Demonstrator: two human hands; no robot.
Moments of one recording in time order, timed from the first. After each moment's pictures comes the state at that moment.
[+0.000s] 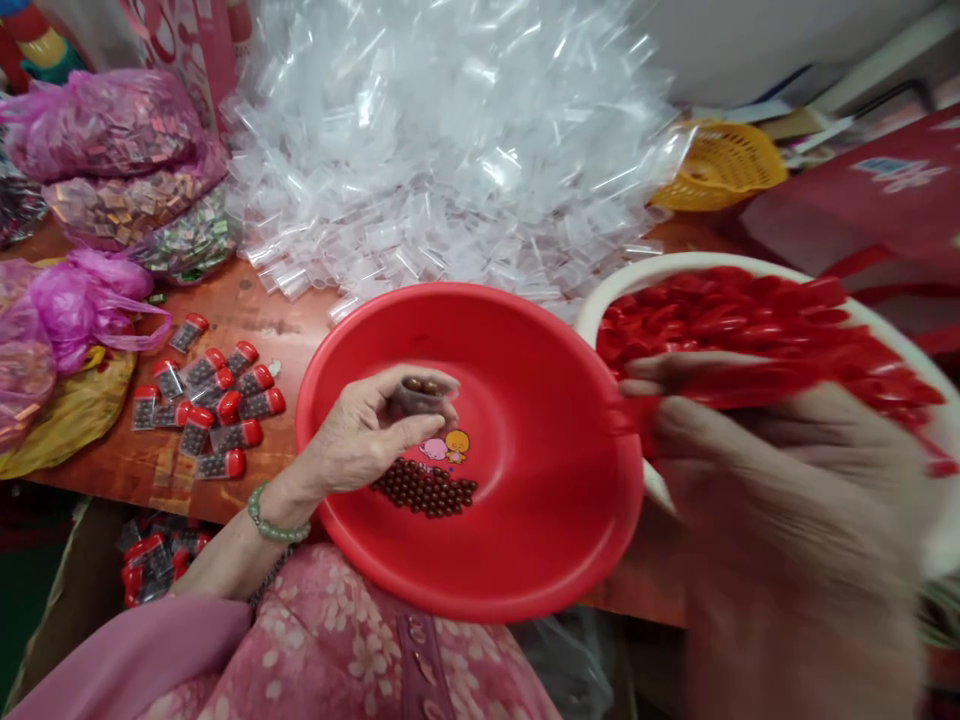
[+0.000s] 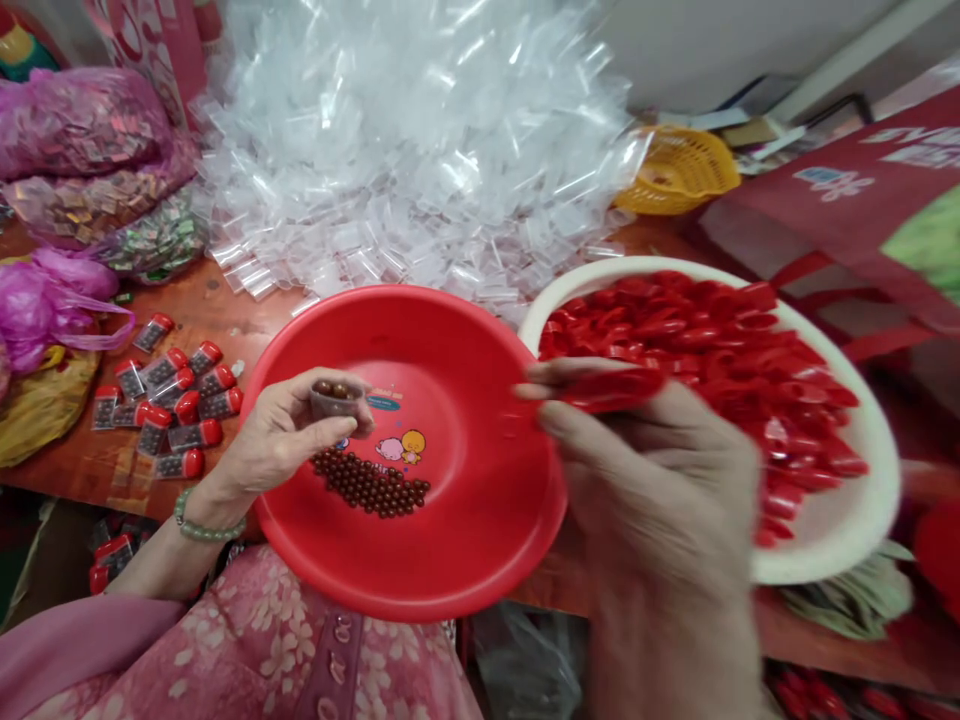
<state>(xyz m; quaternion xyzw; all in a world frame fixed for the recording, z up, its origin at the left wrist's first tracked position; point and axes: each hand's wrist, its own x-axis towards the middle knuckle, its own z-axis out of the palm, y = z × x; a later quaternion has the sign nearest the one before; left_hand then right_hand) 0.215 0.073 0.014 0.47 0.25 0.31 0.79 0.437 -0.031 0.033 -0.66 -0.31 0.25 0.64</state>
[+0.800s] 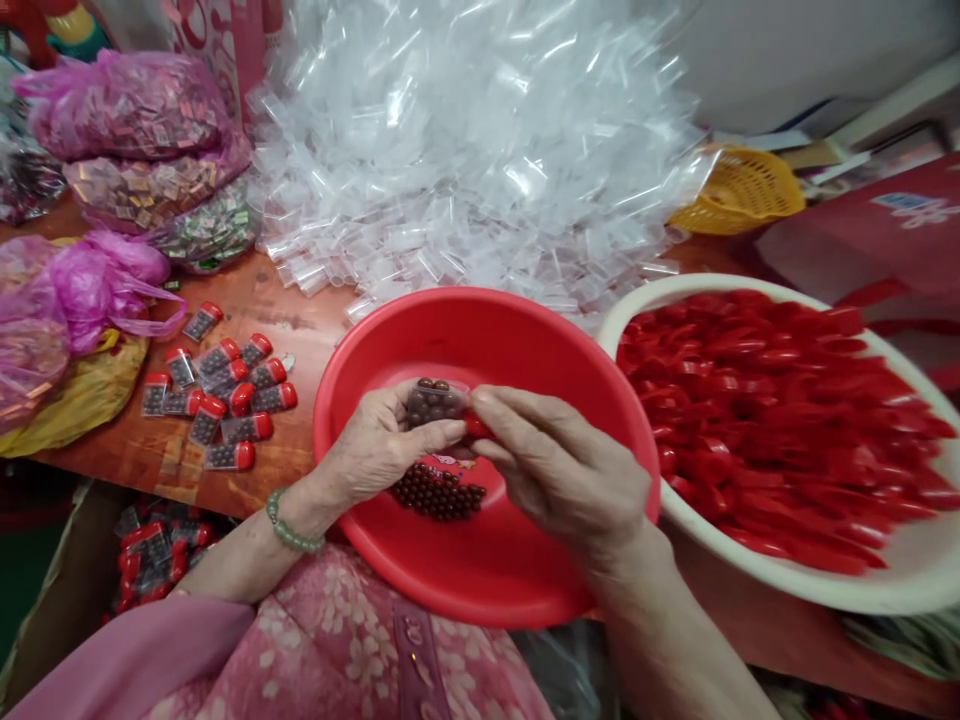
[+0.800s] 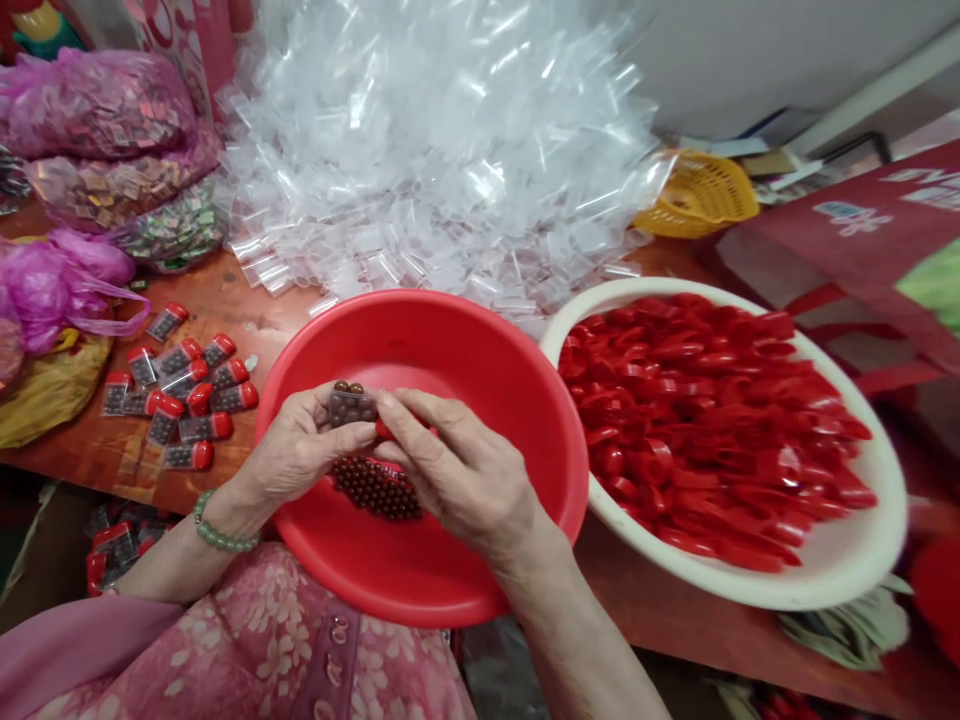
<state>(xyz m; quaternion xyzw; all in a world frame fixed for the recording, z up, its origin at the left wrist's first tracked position) 0.217 0.059 -0.003 0.34 0.26 0.31 0.85 0.390 0.001 0.007 -0.47 -0.78 -0.07 0.40</state>
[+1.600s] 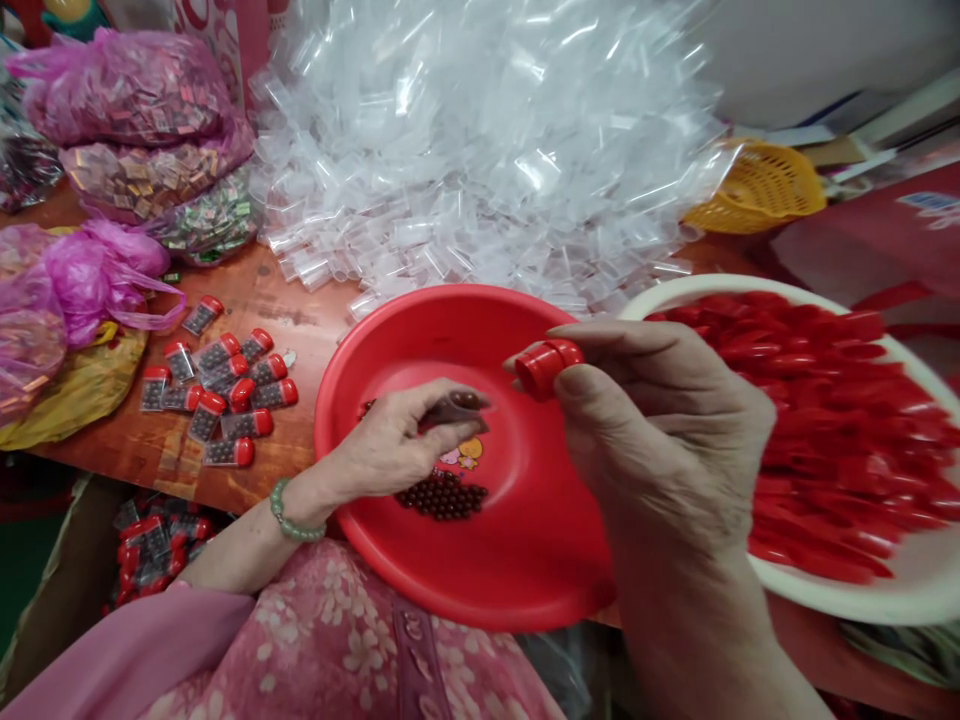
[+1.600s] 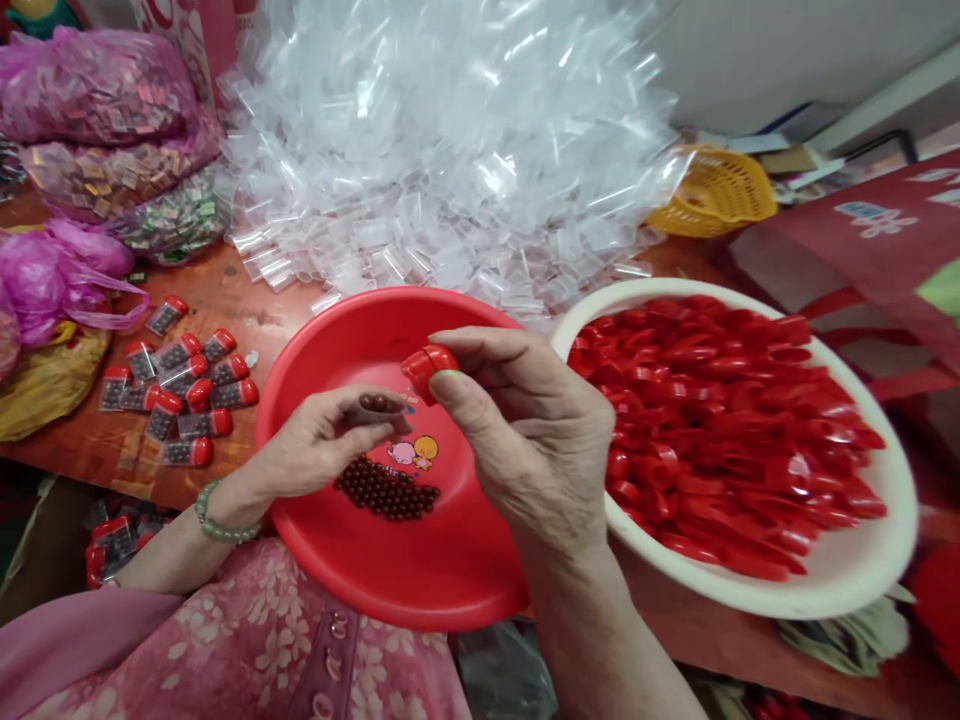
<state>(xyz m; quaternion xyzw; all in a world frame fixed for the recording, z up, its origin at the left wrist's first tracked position) 0.215 0.067 -0.002 0.54 0.26 0.26 0.76 0.378 0.019 0.038 -0.55 -0.49 0.28 0.62</state>
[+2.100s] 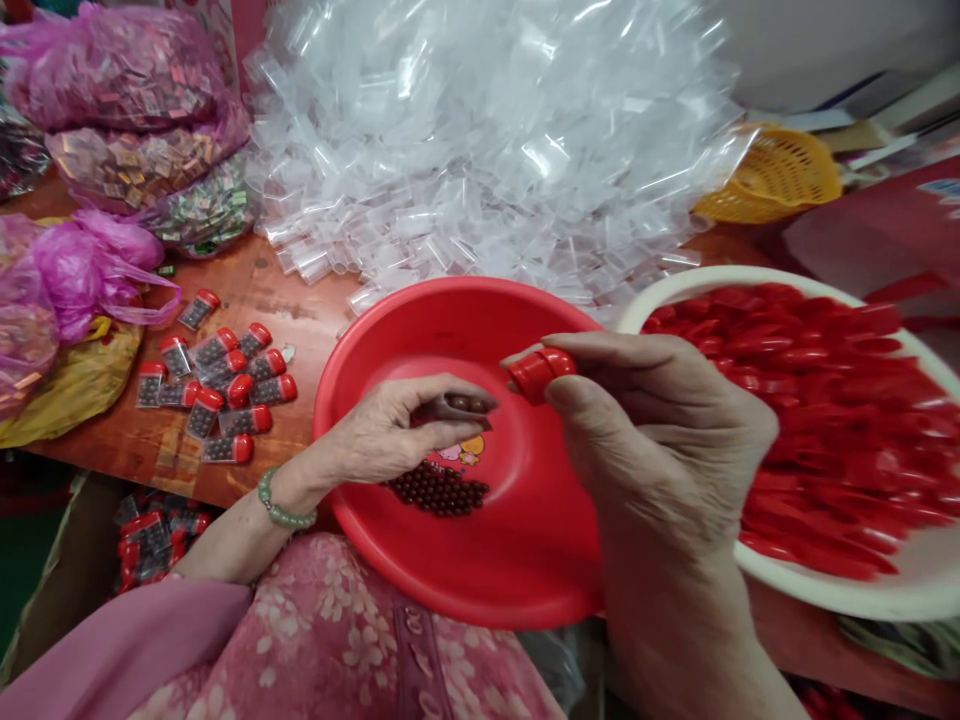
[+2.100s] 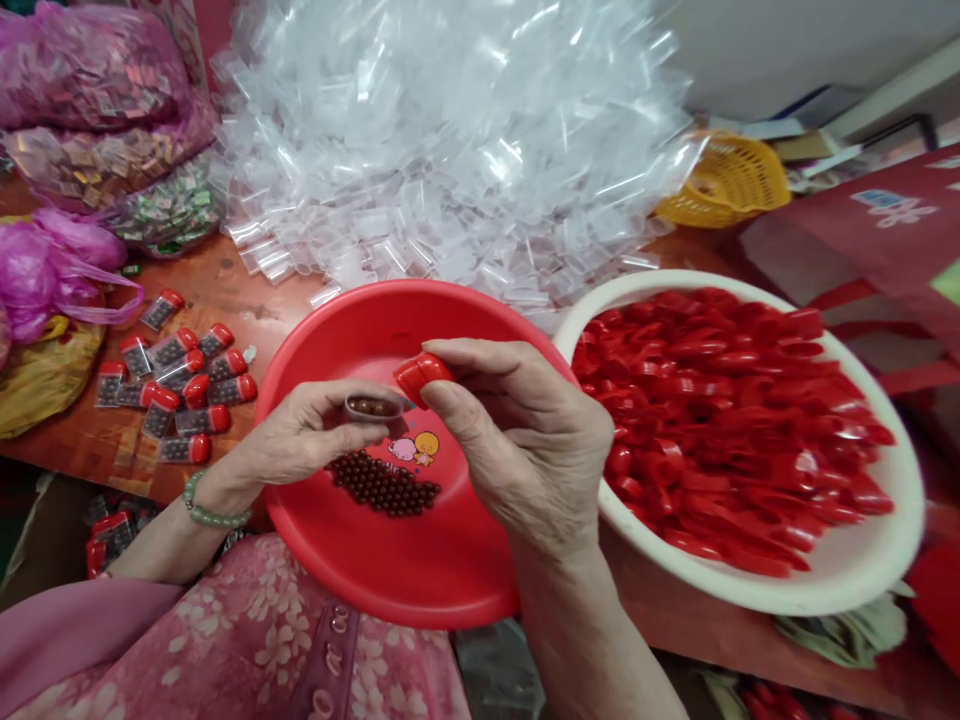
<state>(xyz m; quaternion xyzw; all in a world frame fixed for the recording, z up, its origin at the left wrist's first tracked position) 0.213 0.077 0.002 0.54 0.23 0.25 0.77 0.376 0.013 0.030 -0.57 -0.50 0.25 0.60</state>
